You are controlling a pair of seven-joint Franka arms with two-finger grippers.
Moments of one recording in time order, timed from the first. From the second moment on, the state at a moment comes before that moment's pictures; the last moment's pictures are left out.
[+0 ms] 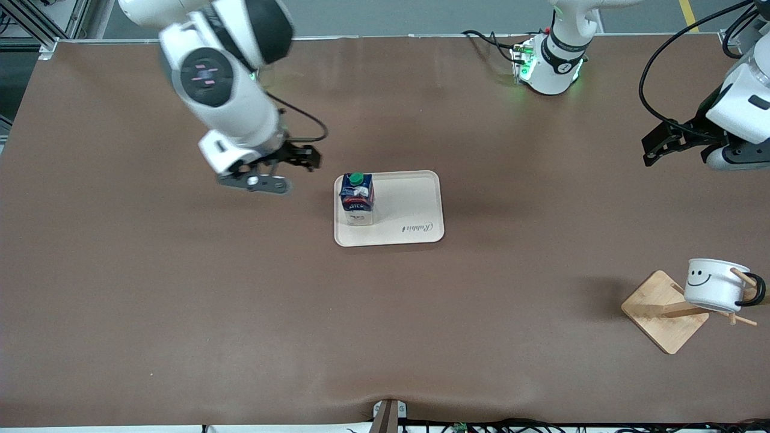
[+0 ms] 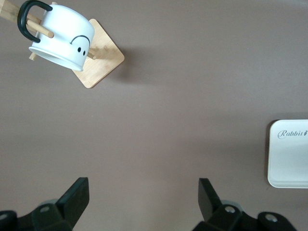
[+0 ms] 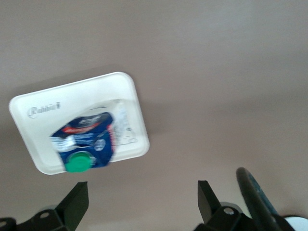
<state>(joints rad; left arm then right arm) 0.02 -0.03 -0.13 -1.60 0.06 1.60 -0.13 0.62 0.24 -0.02 -1.60 0.12 1.74 0.75</state>
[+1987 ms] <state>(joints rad) 0.06 -0.06 -0.13 -1.59 0.06 1.56 -0.13 0.78 0.38 -0.06 -1.54 -0.12 1.77 1.09</state>
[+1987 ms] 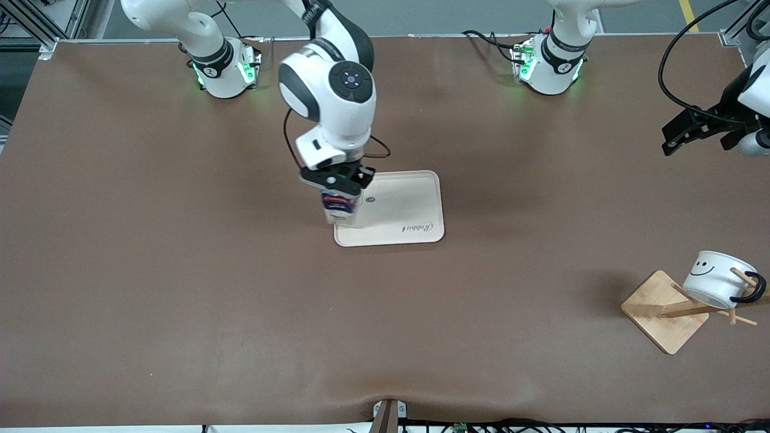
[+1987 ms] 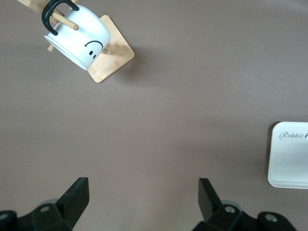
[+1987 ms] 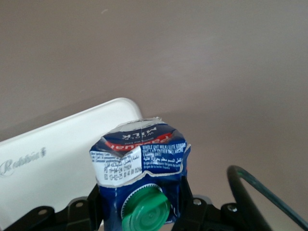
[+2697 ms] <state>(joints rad) 0.06 -0.06 -0.13 -1.59 0.06 1.56 -0.13 0.27 0.29 -0.09 -1.41 0.17 1.36 0.49</state>
